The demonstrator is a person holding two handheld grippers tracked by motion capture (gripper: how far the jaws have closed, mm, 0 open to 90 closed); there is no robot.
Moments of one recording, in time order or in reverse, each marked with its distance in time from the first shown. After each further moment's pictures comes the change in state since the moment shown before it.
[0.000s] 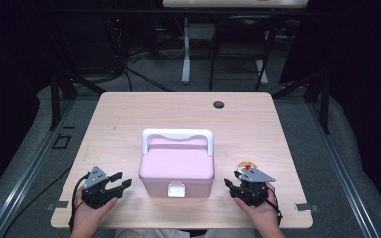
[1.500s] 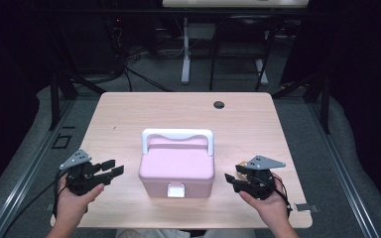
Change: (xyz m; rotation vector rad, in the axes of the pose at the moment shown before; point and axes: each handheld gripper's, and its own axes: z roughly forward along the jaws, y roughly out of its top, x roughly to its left) left arm 0.013 0.060 -0.042 -0.031 -0.099 -0.136; right arm -0.004 0.052 -0.036 0.055 0.108 0.050
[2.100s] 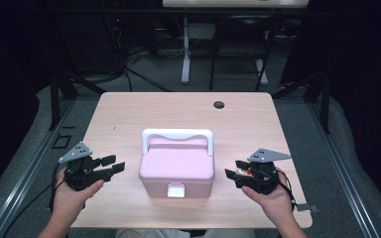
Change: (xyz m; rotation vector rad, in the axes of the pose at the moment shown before) left arm -0.012 0.026 -0.007 0.030 -0.017 0.054; right arm 0.000 0.024 -0.016 -0.010 0.053 0.022
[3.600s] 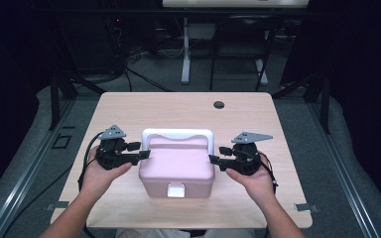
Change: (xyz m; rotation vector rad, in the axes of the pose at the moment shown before) left arm -0.018 0.046 0.064 0.092 -0.049 0.084; right arm 0.000 0.038 0.041 -0.023 0.092 0.031
